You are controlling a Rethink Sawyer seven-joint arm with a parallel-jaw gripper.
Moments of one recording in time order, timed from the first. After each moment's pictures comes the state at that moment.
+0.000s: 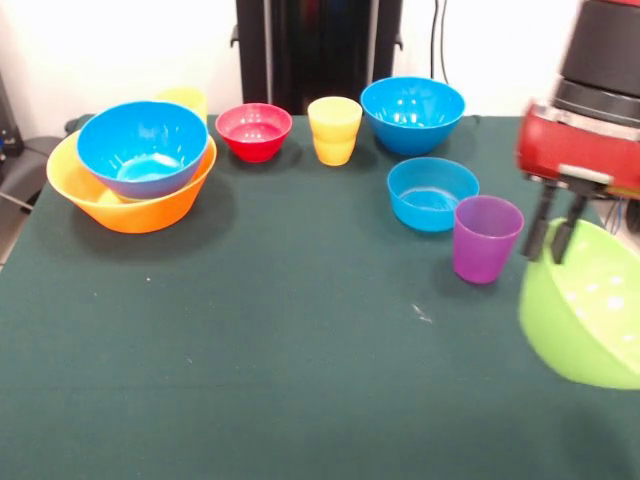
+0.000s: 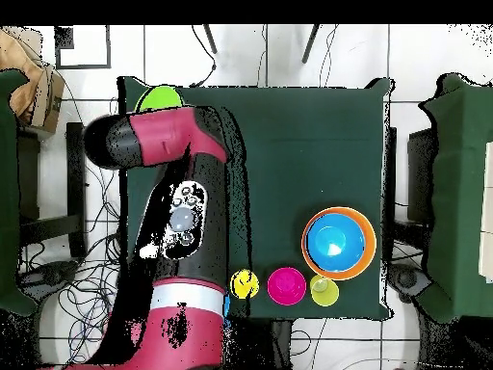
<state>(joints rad) 0.13 -0.47 -0.17 1.14 -0.09 0.62 2.22</state>
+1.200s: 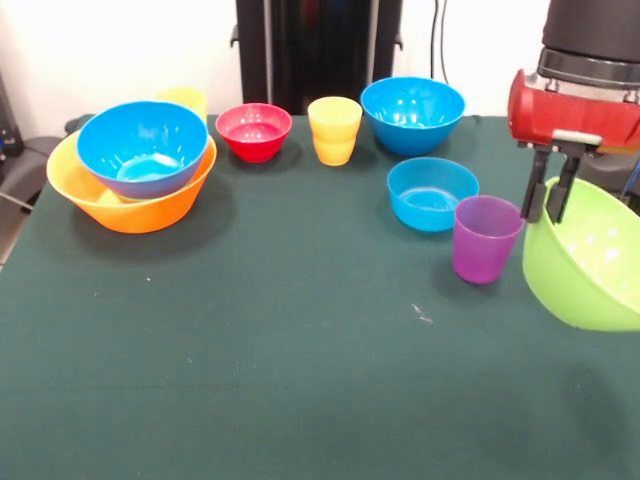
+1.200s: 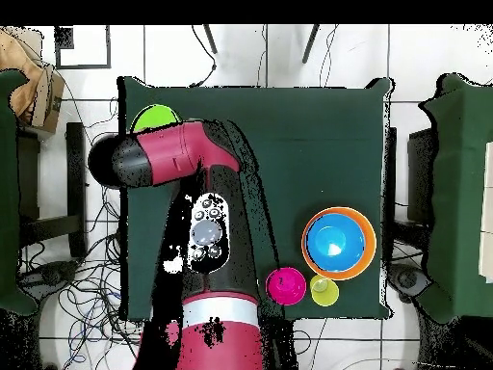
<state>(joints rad) 0.03 -0.61 0.03 1.33 -0.23 0.60 2.18</state>
